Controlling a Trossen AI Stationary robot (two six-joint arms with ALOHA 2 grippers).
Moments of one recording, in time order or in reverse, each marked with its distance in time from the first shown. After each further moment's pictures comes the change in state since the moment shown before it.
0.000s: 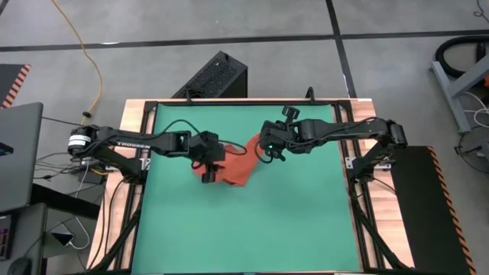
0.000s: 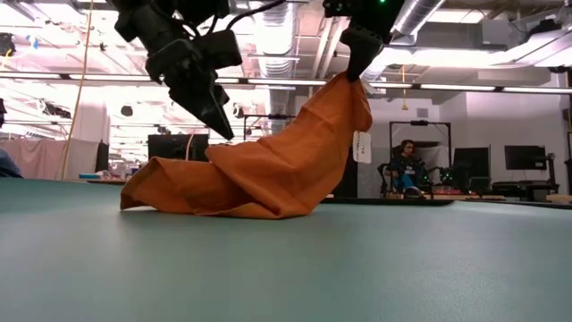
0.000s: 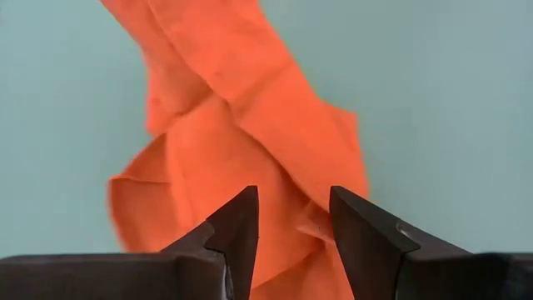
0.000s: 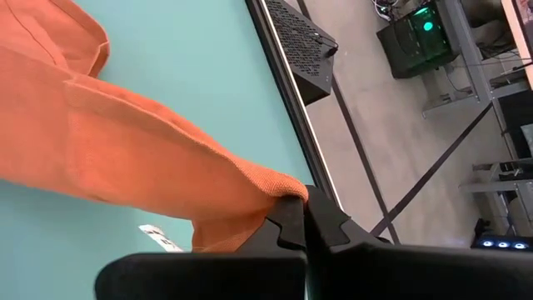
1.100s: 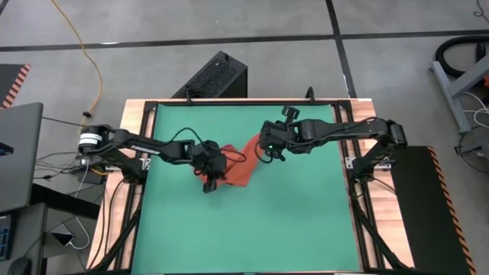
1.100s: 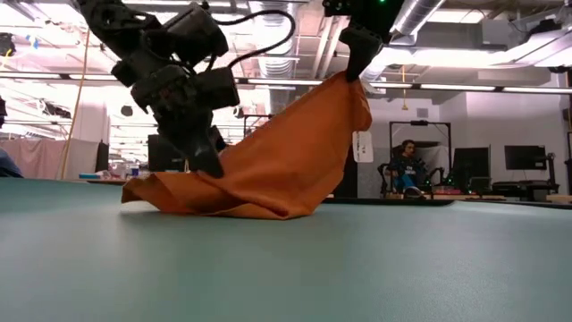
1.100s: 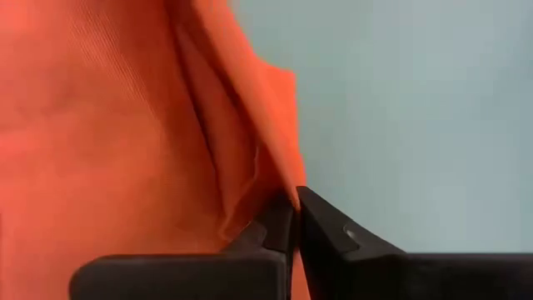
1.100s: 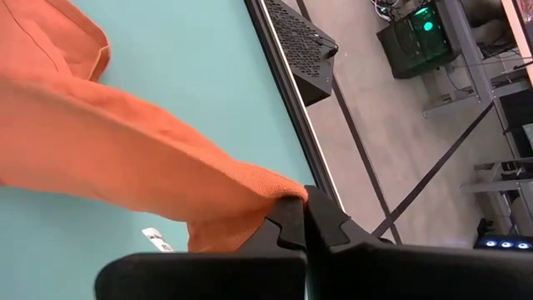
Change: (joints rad) left arm -0.028 0.120 -0.160 0.289 0.203 -0.176; right arm 0.000 -0.001 0.000 0.004 0.003 0.007
